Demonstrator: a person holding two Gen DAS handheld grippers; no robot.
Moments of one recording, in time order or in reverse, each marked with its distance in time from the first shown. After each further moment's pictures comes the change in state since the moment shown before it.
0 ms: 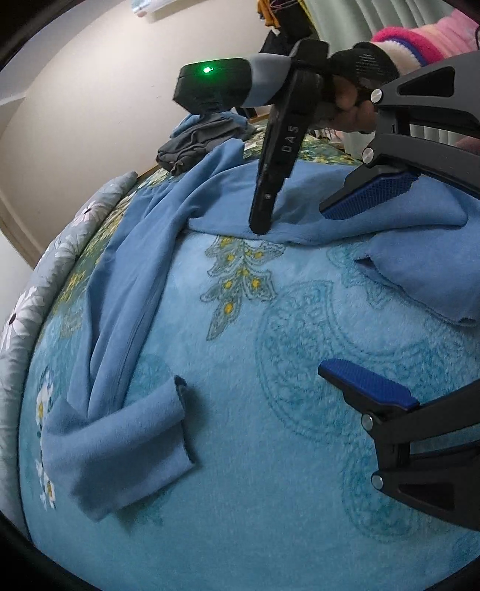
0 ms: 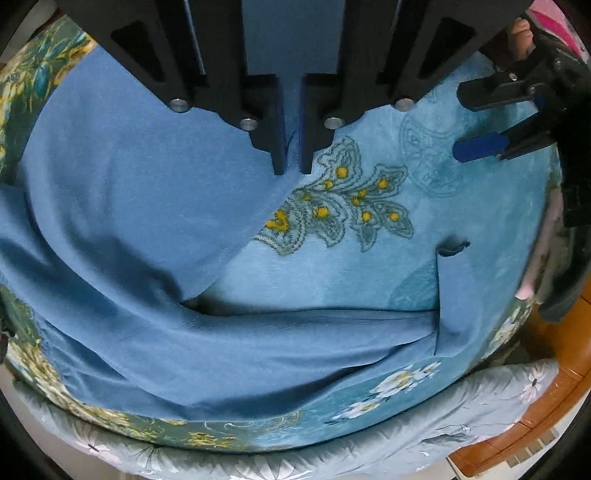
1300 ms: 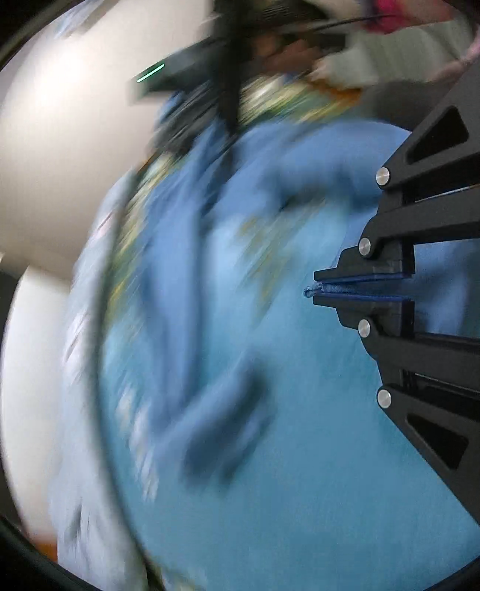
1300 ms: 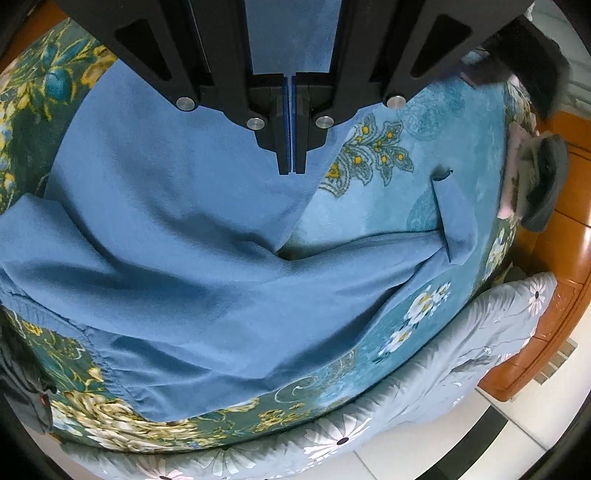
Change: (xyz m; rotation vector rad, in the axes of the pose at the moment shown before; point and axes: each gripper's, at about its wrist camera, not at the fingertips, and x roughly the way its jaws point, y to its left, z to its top) left arm -0.046 -0.015 0.004 0.199 -0.267 0.316; right arm -0.041 -0.069 0.011 0.241 -0.101 0.111
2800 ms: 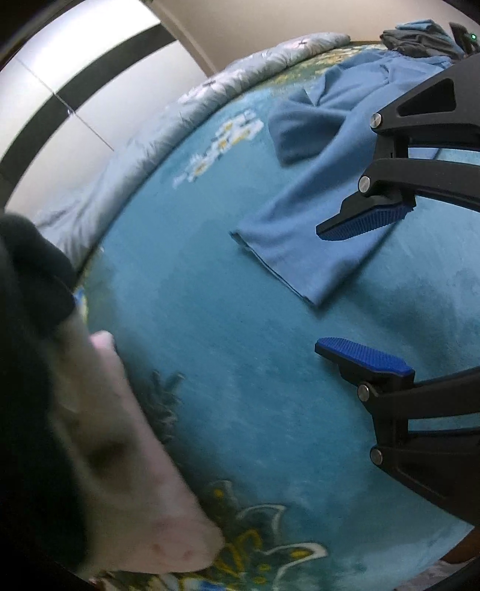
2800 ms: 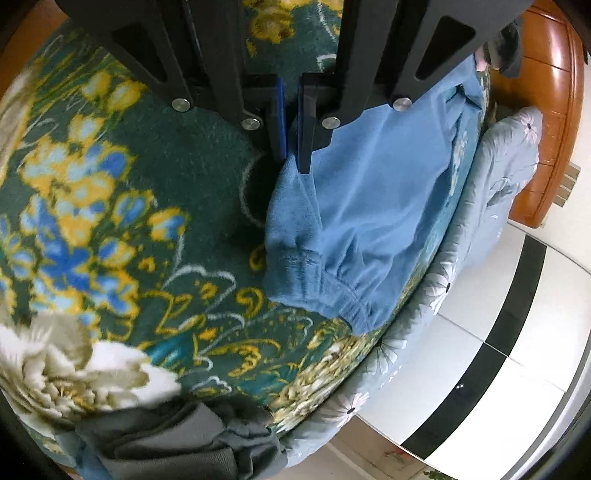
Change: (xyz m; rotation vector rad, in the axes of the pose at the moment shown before) left arm -0.034 0.203 -0.030 -0.783 -0.088 0.368; right arm -0.038 -0.169 -0.038 0.505 -0.374 0.041
